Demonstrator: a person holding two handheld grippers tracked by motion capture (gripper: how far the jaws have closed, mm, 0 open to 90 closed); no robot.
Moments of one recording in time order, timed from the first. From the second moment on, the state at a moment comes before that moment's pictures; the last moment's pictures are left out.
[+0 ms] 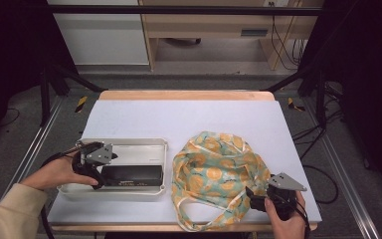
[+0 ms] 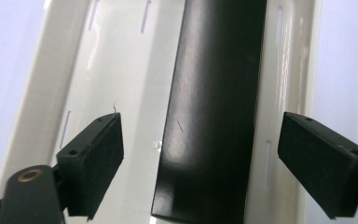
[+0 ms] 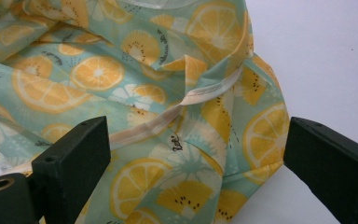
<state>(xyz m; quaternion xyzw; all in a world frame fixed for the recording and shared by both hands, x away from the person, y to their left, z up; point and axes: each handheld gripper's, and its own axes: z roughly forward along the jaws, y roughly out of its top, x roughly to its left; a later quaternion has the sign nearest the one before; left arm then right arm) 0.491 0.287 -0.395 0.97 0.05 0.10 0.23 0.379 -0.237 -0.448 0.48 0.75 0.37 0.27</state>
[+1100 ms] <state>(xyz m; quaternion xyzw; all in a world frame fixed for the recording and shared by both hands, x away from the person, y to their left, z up) 0.477 0.235 -0.352 0.88 0.23 0.20 0.36 0.379 -0.237 -0.448 0.48 0.75 0.37 0.27</state>
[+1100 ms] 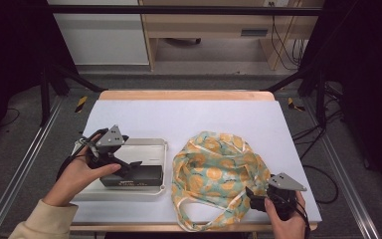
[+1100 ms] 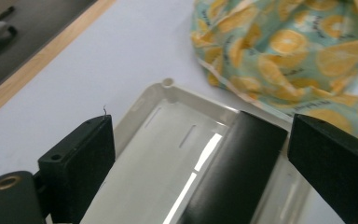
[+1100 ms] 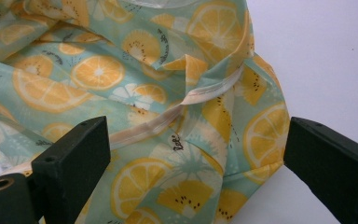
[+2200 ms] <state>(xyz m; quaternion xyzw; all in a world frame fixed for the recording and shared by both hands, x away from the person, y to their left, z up) 0.472 0.337 -0.398 0.79 0.42 0.26 0.36 0.379 -0.234 -0.448 0.47 0.75 0.36 0.28</state>
